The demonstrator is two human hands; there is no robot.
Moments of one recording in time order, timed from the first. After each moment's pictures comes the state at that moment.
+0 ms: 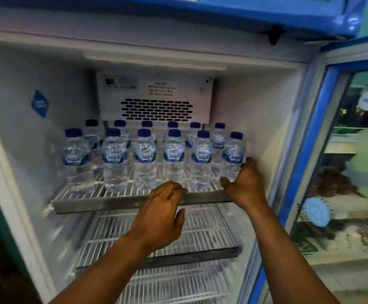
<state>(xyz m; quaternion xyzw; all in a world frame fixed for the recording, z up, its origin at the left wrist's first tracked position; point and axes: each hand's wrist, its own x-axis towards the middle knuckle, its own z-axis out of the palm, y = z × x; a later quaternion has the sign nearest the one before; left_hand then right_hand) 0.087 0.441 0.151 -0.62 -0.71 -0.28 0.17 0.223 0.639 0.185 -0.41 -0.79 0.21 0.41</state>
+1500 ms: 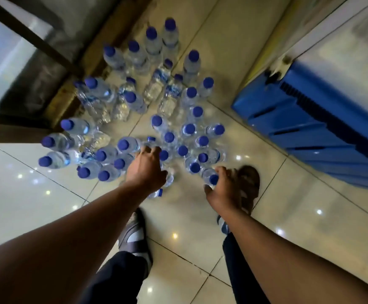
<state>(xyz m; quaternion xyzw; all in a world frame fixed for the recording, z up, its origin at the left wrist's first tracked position) 0.127 -0.091 -0.725 -0.03 -0.92 -0.13 -0.37 0.223 0.100 -0.736 -0.30 -0.88 0.22 -0.29</state>
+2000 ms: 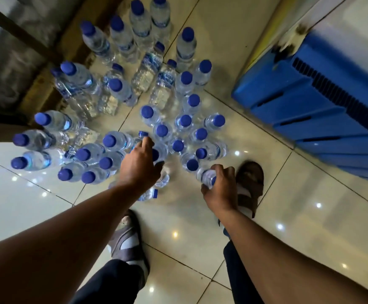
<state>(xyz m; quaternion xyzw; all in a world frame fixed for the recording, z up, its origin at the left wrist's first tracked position) 0.137 -0.091 -0.785 -0.03 -0.95 -0.20 -0.25 0.246 0.100 -0.801 -0.31 -0.89 0.24 -0.25</state>
